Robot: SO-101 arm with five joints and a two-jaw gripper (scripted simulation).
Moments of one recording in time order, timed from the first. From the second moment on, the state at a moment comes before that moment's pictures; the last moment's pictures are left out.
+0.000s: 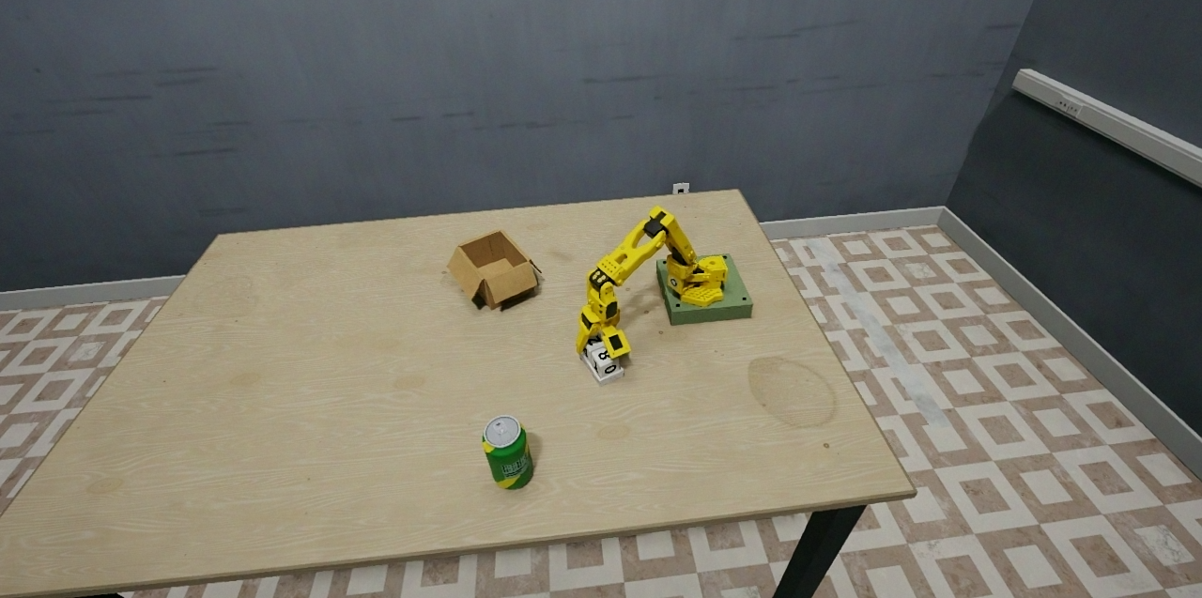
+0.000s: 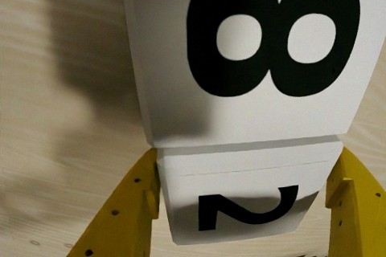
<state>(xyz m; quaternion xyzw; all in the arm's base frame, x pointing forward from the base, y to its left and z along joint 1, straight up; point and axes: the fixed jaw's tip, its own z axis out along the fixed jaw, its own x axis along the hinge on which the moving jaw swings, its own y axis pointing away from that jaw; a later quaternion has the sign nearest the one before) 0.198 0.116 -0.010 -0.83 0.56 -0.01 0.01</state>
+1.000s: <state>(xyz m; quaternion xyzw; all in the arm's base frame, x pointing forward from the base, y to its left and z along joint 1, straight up) 0.195 0.114 0.013 -0.83 0.56 0.00 0.00</state>
